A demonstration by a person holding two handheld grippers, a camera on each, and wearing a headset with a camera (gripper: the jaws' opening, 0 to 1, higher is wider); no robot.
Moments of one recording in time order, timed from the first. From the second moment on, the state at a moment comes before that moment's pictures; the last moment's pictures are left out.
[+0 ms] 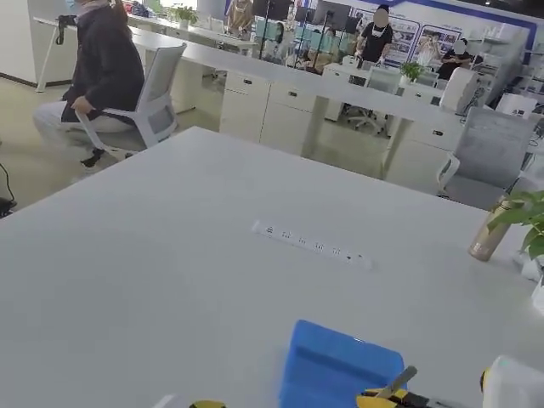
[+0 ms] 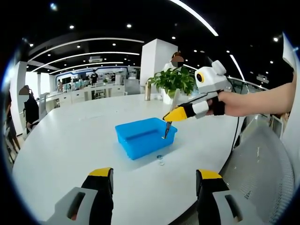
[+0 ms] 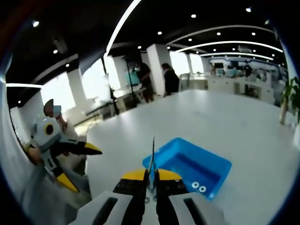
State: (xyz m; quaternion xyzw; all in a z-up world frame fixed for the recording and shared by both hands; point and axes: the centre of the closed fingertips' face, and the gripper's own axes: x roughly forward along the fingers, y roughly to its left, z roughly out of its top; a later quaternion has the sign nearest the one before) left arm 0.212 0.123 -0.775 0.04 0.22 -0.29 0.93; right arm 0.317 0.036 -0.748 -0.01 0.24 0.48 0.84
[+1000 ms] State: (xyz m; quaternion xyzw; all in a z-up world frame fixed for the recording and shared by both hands) left arm 0.211 0.124 -0.777 0.03 0.22 -0.29 0.93; right arm 0.398 0.046 -0.800 -0.03 0.32 0.44 0.84
